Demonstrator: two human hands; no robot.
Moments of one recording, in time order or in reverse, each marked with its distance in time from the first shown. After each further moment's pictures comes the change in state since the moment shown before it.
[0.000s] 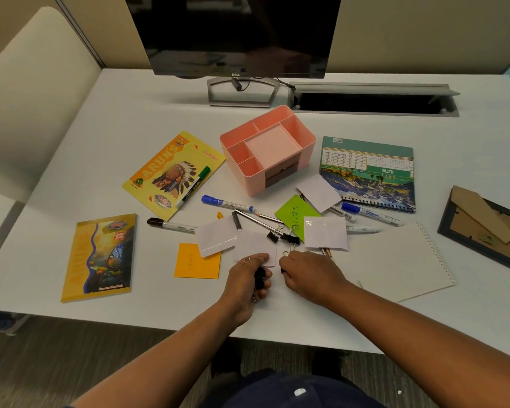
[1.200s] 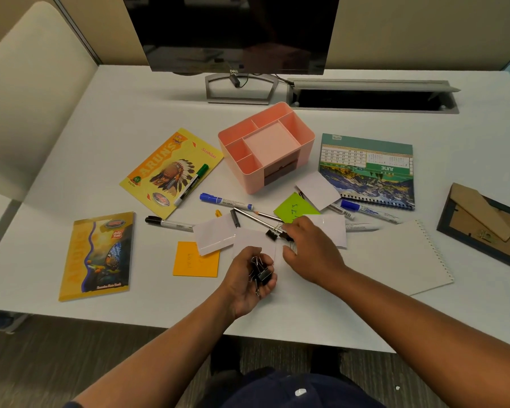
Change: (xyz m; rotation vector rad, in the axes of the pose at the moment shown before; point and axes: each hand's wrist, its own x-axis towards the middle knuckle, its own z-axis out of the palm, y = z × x) left_hand 0.000 0.014 -0.001 -0.224 -0.161 -0.243; right_hand 0.019 0.009 -0.019 0.334 0.233 0.224
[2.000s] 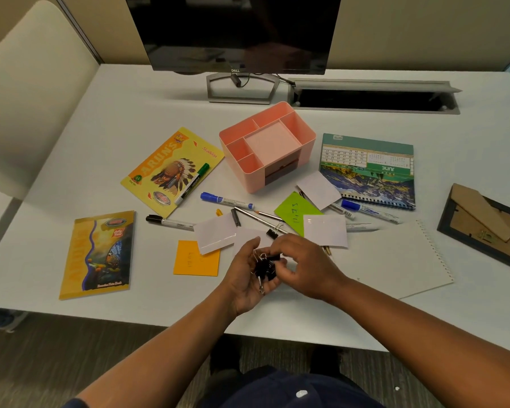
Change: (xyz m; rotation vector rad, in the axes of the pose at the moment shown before) left_hand -0.003 0.001 0.006 -0.080 -0.084 0.025; right_hand -0.023 -0.011 0.001 0.319 0.099 -0.395
